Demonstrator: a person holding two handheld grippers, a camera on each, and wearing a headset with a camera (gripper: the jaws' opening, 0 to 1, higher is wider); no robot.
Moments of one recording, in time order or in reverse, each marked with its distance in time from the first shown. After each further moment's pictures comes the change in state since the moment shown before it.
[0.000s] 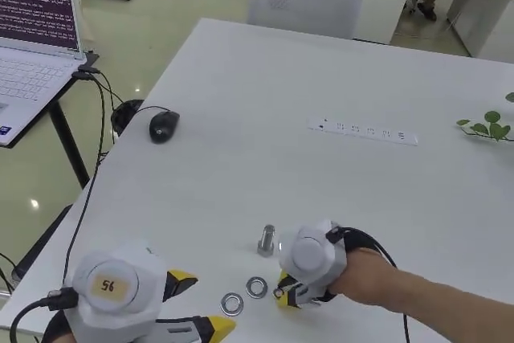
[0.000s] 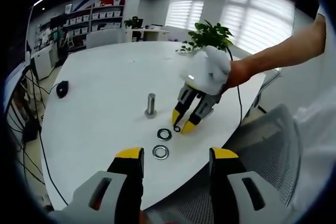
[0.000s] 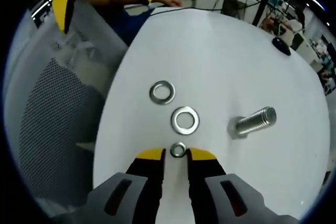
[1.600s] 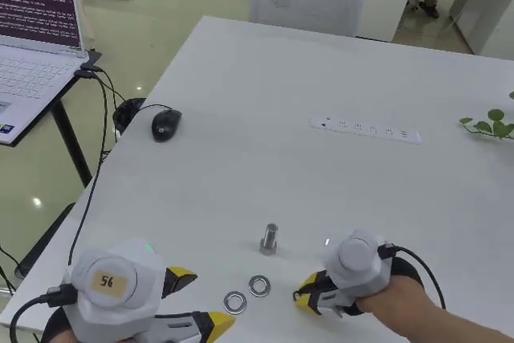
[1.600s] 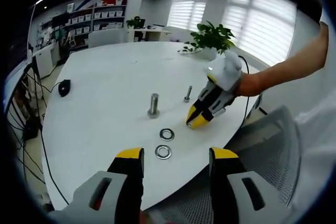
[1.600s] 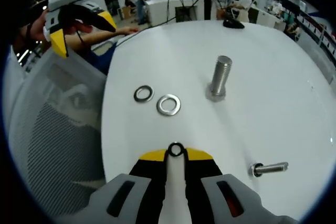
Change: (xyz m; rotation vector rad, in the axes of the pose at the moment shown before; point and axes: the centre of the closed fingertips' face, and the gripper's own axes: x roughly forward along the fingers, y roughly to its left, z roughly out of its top) left arm -0.002 0.005 0.000 -0.015 -0.004 0.008; right arm -0.021 0.004 -0.031 0.457 -0.222 -0.137
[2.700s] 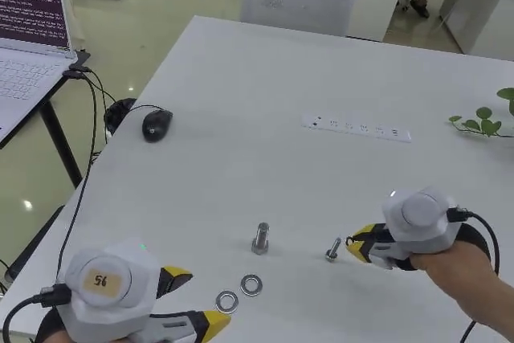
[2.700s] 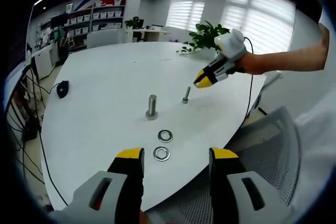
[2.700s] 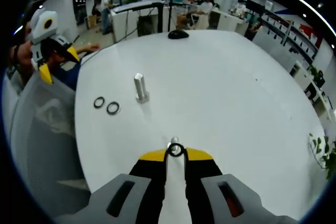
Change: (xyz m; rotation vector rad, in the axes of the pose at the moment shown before) left arm 0.002 -0.002 0.003 0.005 -0.001 -0.006; right arm -0.092 -0.089 0.000 0.079 -0.034 -0.272
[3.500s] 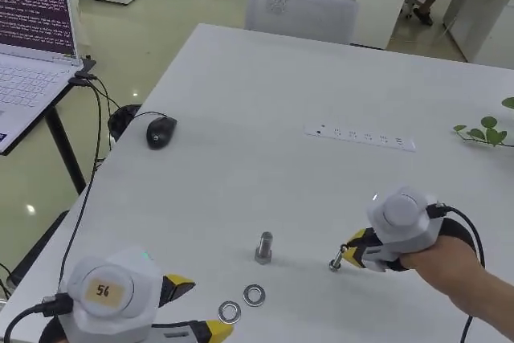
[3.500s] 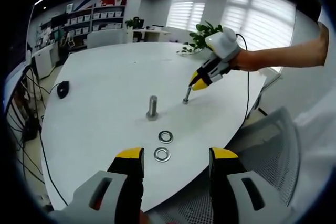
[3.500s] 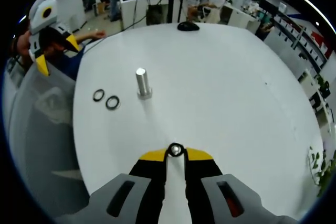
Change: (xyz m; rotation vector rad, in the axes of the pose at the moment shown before) left arm 0.001 0.001 0.002 -0.002 -0.003 -0.001; right arm 0.015 0.000 0.003 -0.082 0.084 0.036
